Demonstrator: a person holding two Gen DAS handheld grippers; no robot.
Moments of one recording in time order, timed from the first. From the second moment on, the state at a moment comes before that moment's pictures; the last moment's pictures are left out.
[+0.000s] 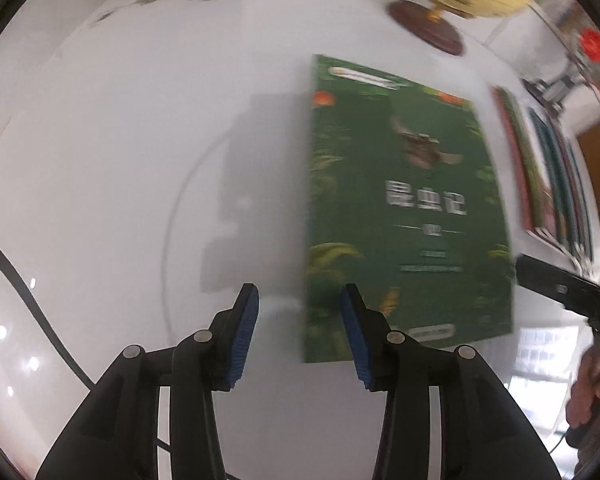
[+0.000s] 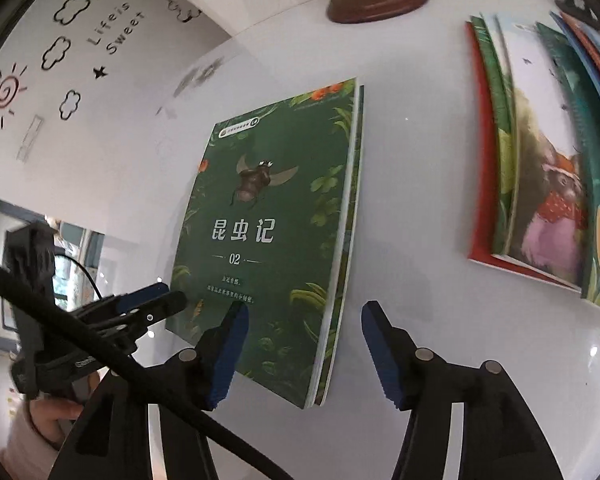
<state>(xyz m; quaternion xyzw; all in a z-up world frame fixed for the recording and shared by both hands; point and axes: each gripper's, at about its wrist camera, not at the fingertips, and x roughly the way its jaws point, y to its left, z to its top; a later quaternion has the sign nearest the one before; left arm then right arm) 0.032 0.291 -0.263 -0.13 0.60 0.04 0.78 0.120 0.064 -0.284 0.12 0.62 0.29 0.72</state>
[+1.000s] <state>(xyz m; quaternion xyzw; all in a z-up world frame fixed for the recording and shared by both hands) 0.145 0.026 -0.152 -0.11 0.54 -0.12 0.83 0.117 -0.205 -0.190 0.12 0.51 0.17 0.83</state>
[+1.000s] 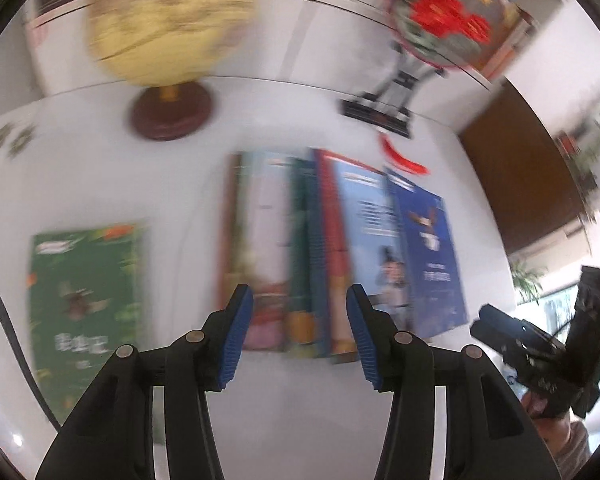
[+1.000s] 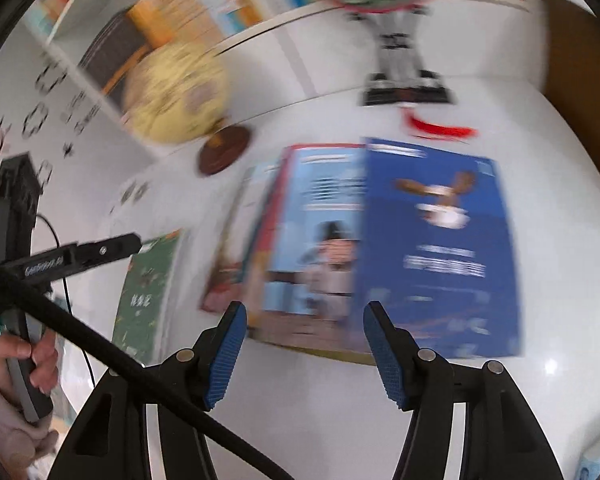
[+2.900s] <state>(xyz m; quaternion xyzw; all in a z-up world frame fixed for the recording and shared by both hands) 0.171 -0.139 -0.219 -0.07 0.53 -0.17 0.82 0.156 -0.352 -0.287 0.29 0.53 0.22 0.77</state>
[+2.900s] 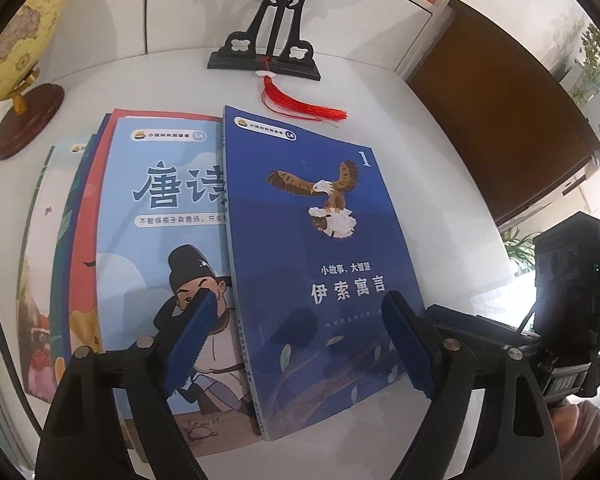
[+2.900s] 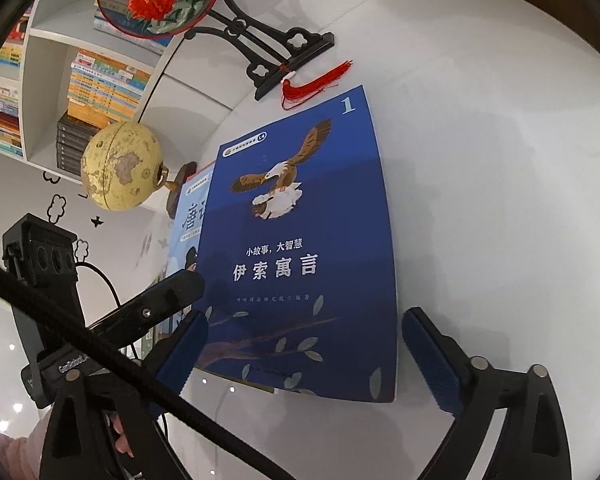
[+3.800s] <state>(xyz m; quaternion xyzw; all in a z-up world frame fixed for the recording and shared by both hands) 0.173 -0.147 -0.221 -0.07 0.54 -0.17 0.82 0.157 -0.337 -0.287 0.26 0.55 0.23 0.76</state>
